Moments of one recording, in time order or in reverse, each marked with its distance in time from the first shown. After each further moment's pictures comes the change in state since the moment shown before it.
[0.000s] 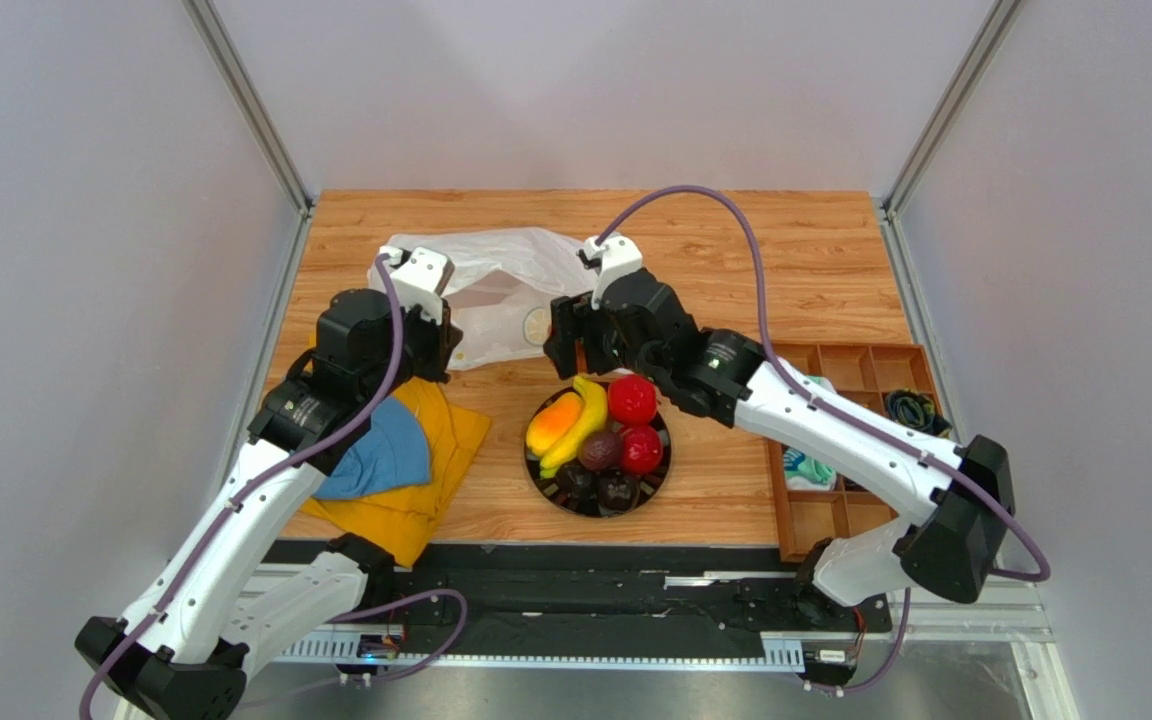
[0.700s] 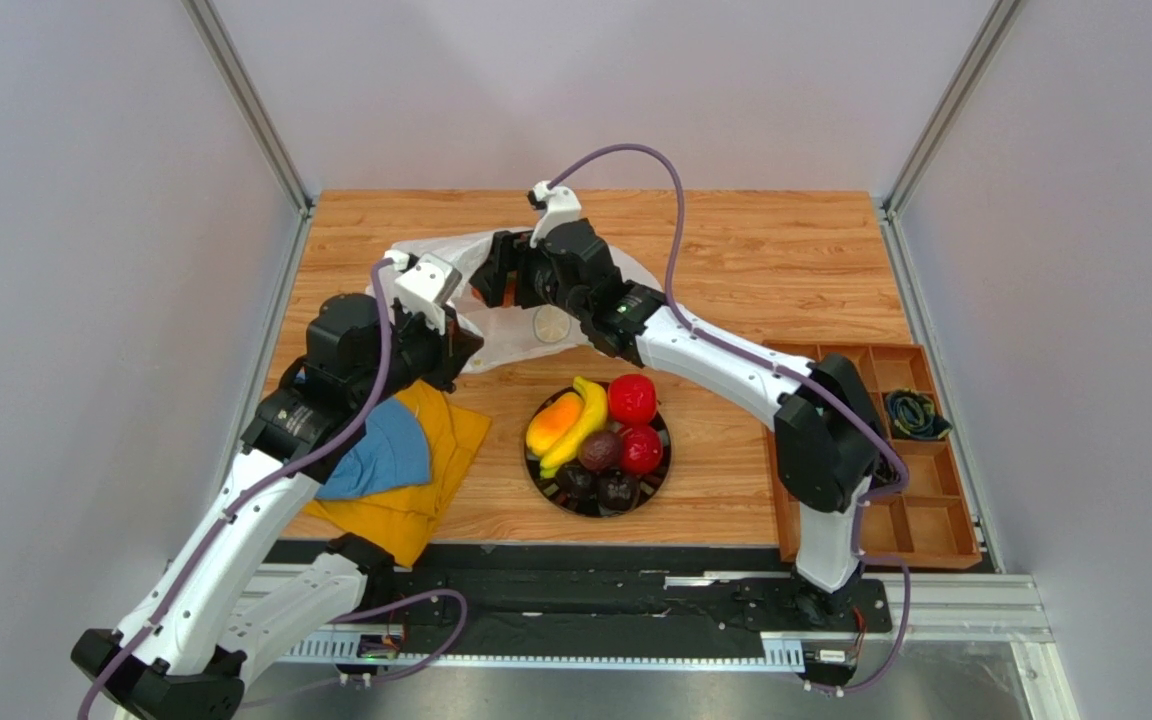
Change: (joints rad) left arm 0.000 -0.033 -0.011 0.032 0.188 0.000; right arm -0.110 0.465 0.268 0.449 -0.182 0.111
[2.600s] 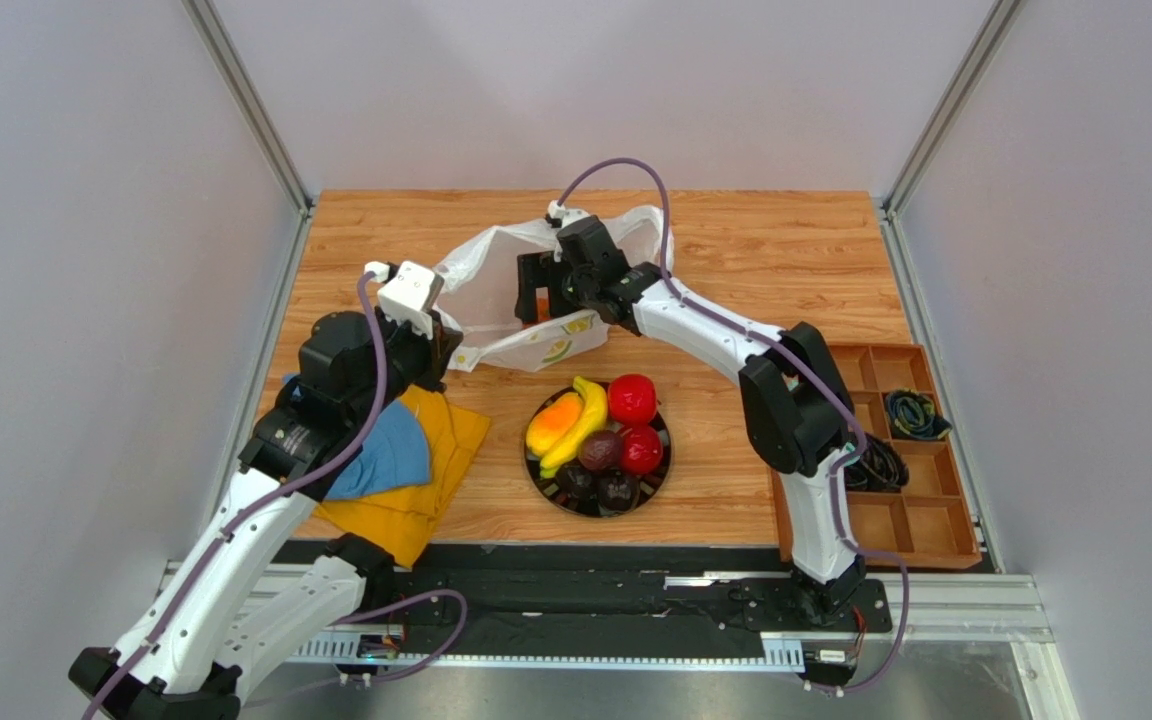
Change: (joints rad) left arm 0.000 -0.080 -0.083 0.081 -0.141 0.008; right arm -0.141 0.230 0.159 -0.341 -0.109 -0.064
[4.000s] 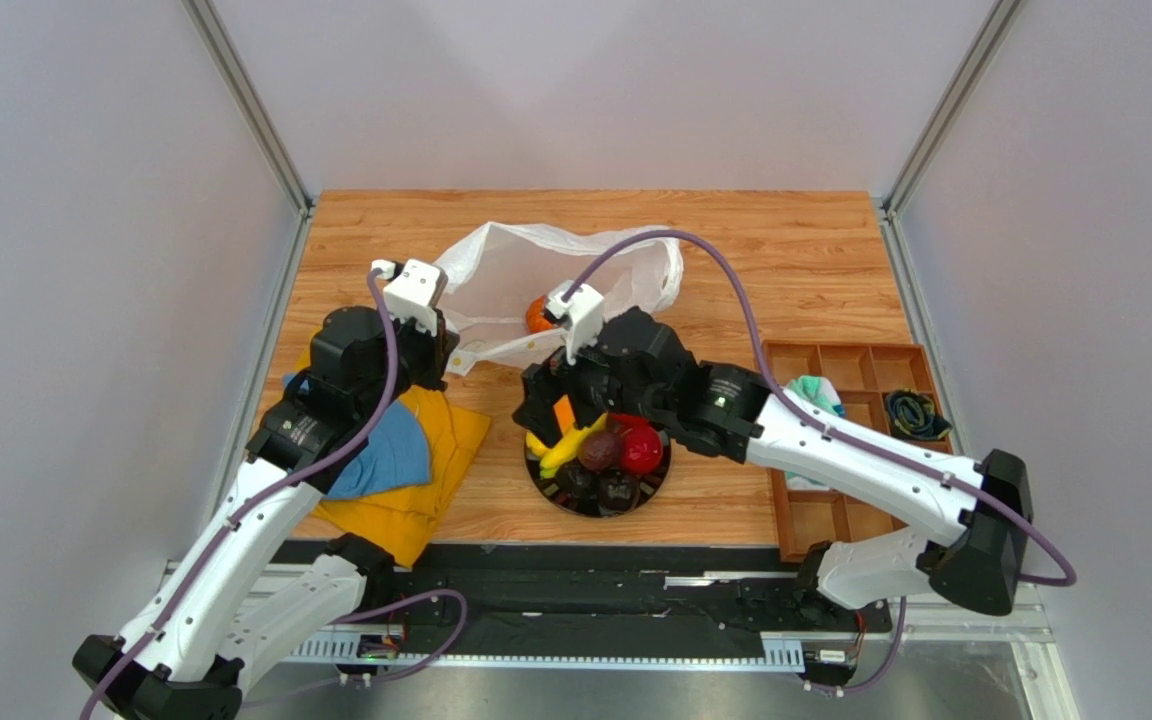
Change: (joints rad) left arm 0.000 0.042 0.007 -0.039 -0.057 -0.003; right arm 0.362 -0.735 -0.472 -0.016 0.011 -0.151
